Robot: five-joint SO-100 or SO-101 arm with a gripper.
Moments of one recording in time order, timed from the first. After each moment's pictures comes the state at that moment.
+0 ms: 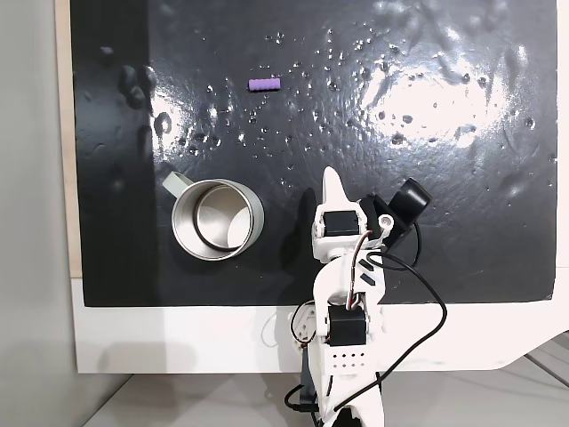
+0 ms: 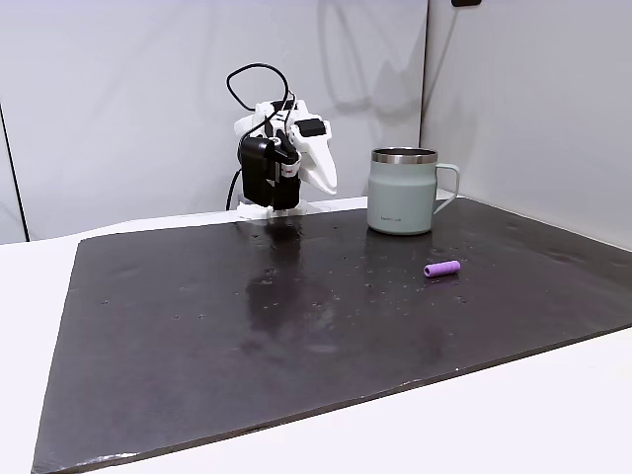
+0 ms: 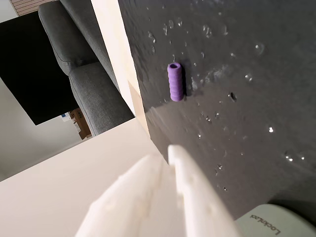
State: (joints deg) arm -3.3 190.5 179.6 36.0 2.1
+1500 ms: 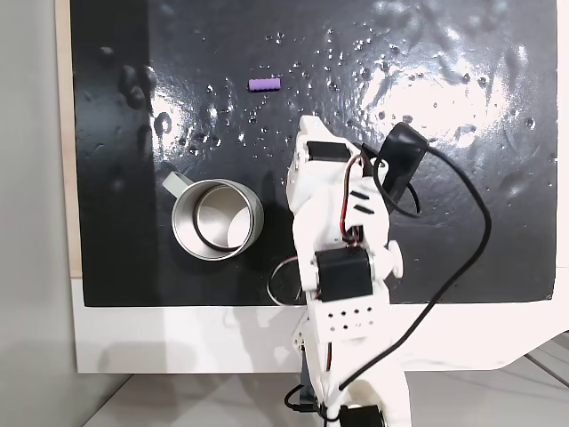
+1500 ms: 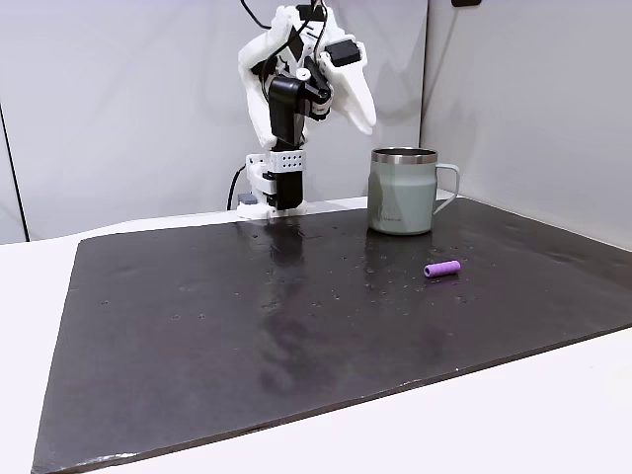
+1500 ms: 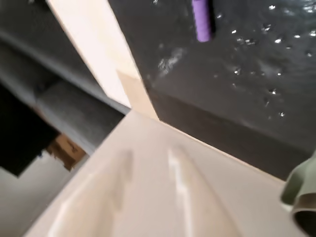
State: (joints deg) arm -11.4 123.6 107.7 60.1 19.0
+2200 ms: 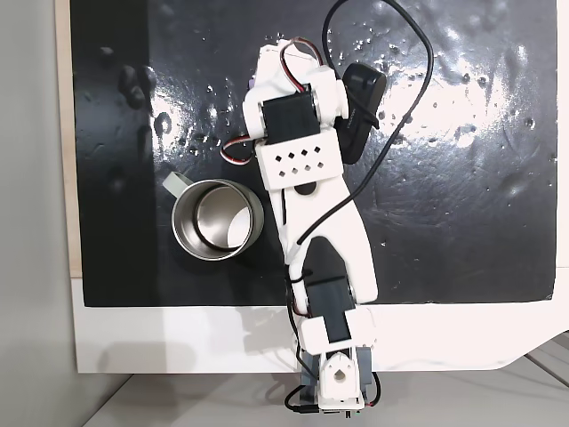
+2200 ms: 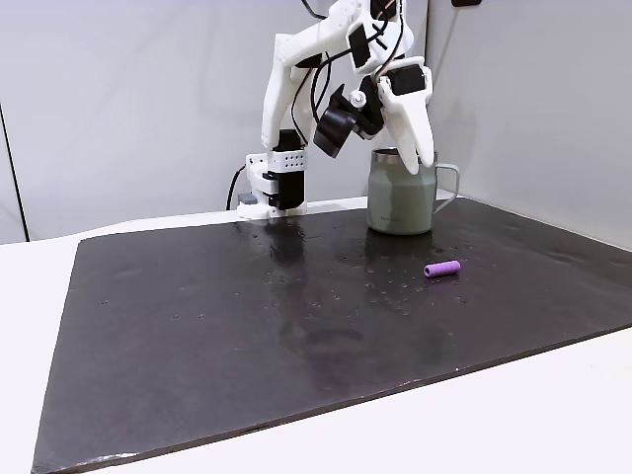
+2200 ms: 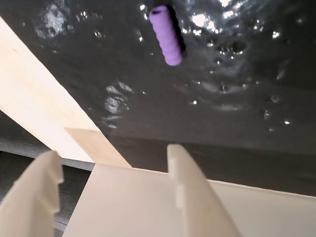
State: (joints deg) arm -15.1 71.7 55.2 81.2 25.7
